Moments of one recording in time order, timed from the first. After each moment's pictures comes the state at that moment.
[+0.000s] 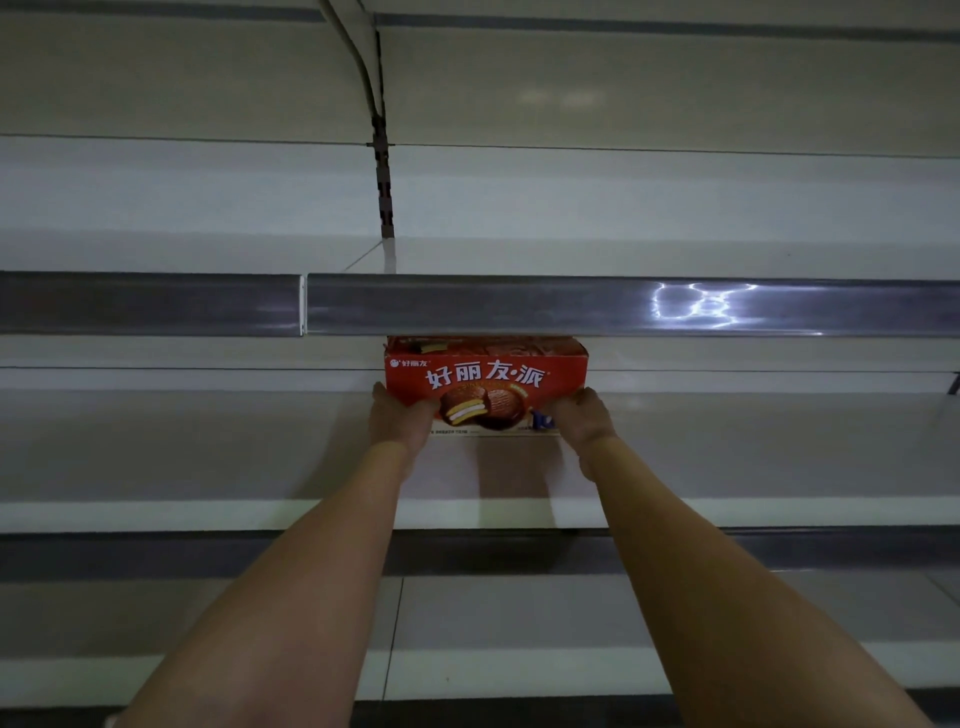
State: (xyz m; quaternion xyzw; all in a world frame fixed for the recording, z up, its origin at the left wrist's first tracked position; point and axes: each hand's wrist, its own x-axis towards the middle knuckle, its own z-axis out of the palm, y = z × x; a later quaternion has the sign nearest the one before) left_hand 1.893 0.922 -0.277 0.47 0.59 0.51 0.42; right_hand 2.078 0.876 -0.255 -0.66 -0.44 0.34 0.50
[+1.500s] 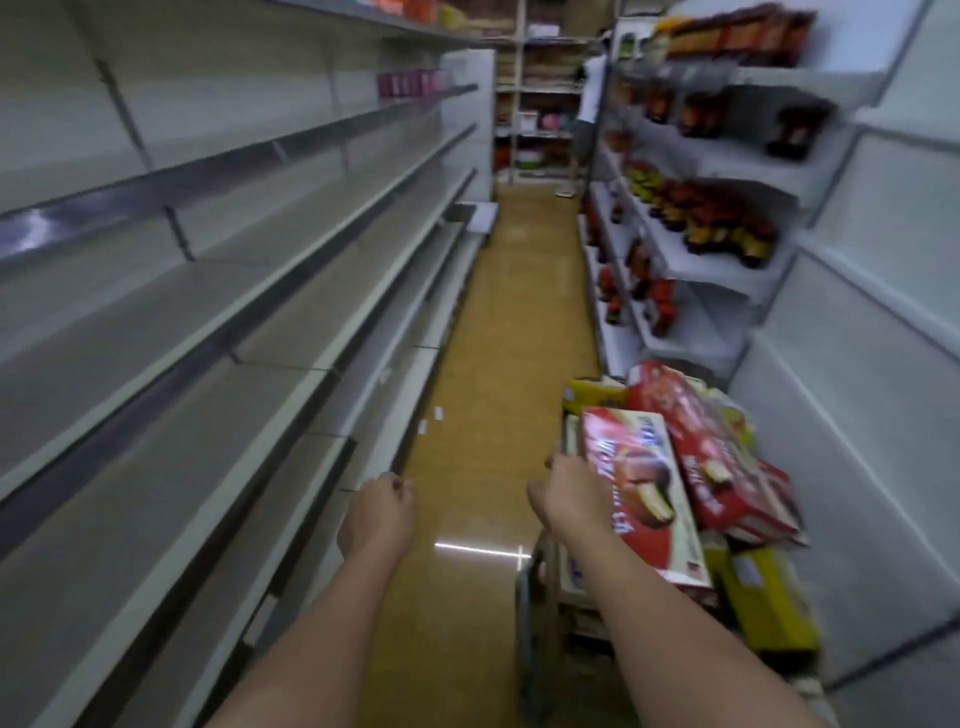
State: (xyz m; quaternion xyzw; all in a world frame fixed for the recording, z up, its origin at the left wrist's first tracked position) left_hand 2.094 0.461 -0.340 0.94 0.20 0.02 0.29; right_hand 2.105 0.259 -0.312 -0.98 0.09 0.01 0.16
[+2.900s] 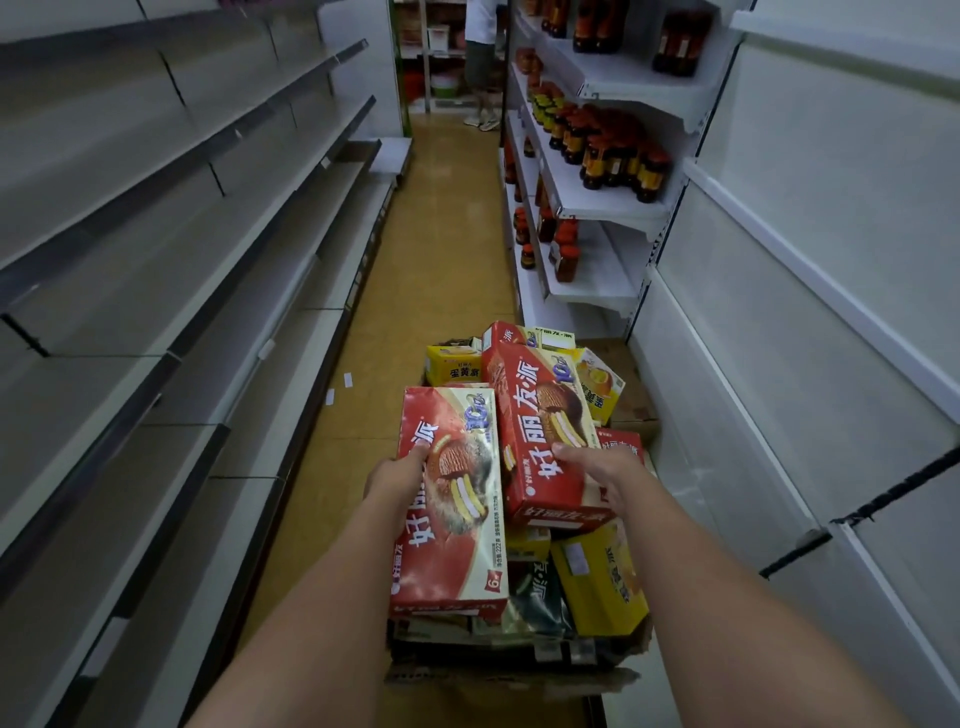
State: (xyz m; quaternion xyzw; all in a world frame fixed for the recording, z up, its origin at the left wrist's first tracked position) left_hand 2.188 0.228 -0.403 0.73 0.28 -0.20 0.58; right_hand 2.157 -0.016 -0.359 -0.71 0.41 0.16 0.55
